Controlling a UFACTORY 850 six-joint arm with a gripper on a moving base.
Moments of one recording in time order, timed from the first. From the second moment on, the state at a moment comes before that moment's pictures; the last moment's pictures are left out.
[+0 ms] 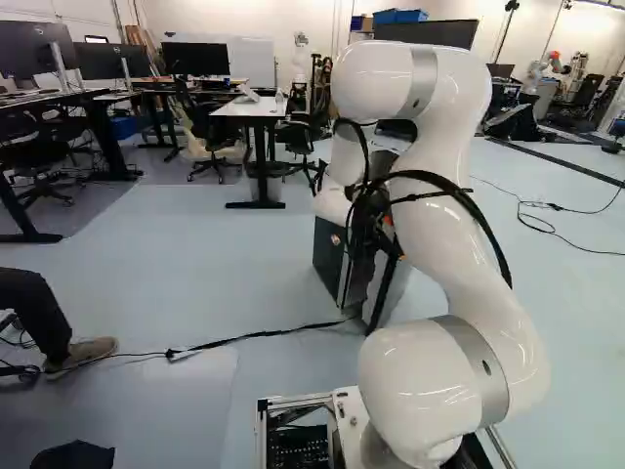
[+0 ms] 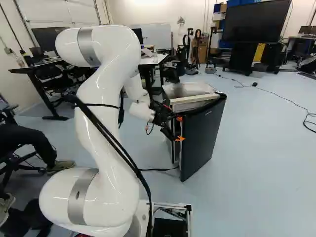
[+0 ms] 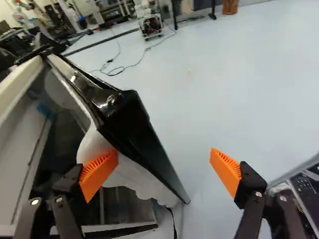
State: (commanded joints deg) arm 2.3 -38.3 -52.0 99.5 61.4 0.0
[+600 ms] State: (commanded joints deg) arm -5.0 -37.6 -50.3 115.9 60.3 0.0
